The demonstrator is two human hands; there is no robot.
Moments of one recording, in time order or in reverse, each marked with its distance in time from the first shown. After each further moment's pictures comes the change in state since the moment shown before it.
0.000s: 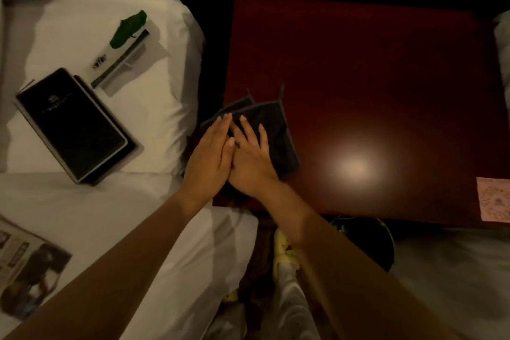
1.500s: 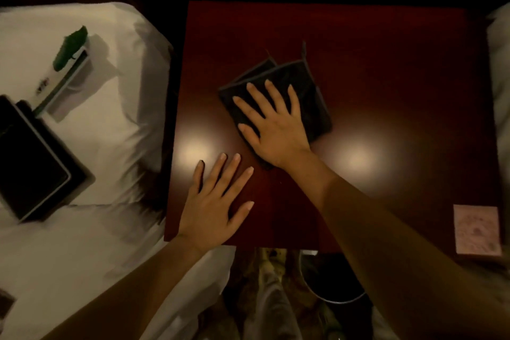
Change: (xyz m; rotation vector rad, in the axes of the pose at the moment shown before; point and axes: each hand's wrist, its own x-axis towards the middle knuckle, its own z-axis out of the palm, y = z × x) left_hand -0.007 0.035 0.073 0.610 -0.119 0.271; right_hand 0.038 0.141 -0.071 -0.304 0.188 -0.024
